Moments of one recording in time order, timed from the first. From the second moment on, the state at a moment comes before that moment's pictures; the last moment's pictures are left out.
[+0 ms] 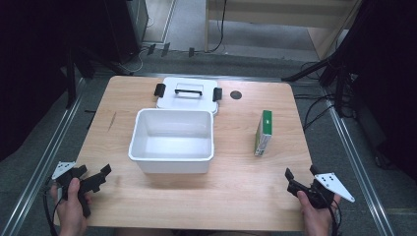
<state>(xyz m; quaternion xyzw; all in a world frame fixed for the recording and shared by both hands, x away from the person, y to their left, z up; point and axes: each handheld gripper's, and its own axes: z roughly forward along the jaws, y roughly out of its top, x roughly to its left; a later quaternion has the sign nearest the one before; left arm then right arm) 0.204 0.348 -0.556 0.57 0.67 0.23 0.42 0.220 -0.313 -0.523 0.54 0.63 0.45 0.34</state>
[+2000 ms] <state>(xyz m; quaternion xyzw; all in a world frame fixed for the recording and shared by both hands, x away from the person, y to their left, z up) 0.206 0.350 -0.557 0.58 0.67 0.22 0.42 0.411 -0.176 -0.376 0.65 0.75 0.04 0.07</state>
